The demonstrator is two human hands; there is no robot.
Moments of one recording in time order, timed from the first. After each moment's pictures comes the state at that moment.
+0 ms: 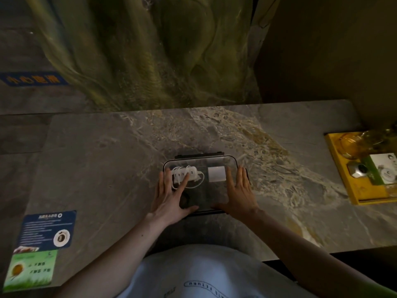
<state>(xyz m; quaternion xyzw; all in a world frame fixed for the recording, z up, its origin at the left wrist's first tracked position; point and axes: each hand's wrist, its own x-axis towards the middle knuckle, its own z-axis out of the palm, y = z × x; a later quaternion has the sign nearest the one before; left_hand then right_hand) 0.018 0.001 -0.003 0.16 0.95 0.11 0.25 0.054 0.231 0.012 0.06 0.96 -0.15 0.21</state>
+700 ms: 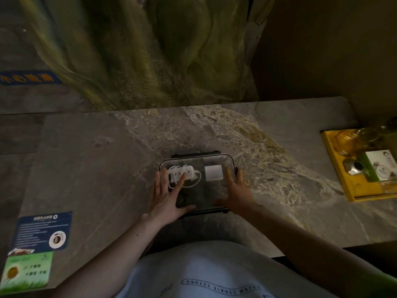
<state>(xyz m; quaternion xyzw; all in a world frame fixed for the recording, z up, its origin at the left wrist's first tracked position) 0.017 0.001 -0.005 0.15 0.94 0.13 0.28 0.048 0.243 0.004 0.11 0.93 -0.24 0.24</state>
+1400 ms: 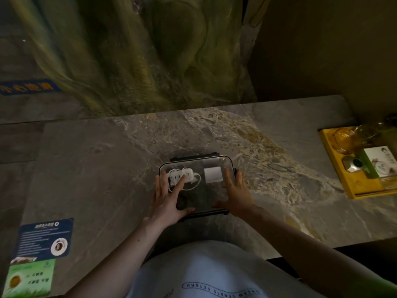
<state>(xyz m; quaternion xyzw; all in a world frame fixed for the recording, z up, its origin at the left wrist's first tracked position) 0.017 0.004 -0.005 0.13 0.94 0.17 0.26 0.050 0.242 0.005 0.11 0.93 -0.26 0.24</state>
